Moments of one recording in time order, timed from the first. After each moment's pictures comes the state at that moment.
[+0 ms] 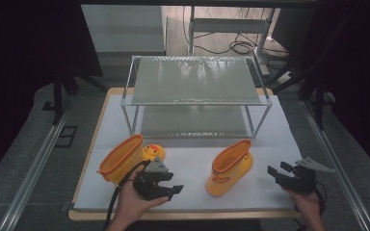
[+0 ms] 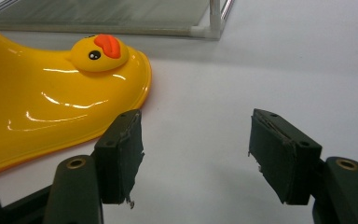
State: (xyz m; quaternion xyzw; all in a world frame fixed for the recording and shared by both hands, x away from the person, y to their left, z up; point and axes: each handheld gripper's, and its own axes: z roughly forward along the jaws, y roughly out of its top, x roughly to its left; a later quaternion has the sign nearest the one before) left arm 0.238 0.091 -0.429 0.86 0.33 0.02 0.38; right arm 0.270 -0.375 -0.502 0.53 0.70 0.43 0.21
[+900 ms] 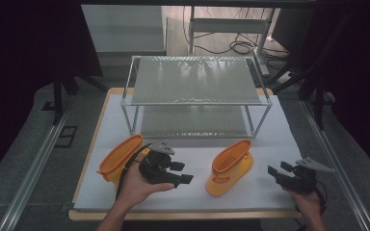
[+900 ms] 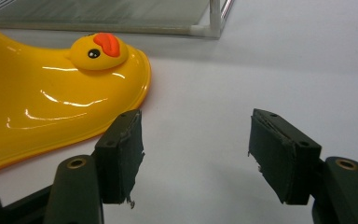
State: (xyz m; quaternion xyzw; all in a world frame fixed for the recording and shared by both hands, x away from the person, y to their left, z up) left arm 0.264 0.080 -0.393 0.86 0.29 -0.05 0.42; right arm 0.271 -0.376 -0.502 0.53 0.71 0.43 0.21
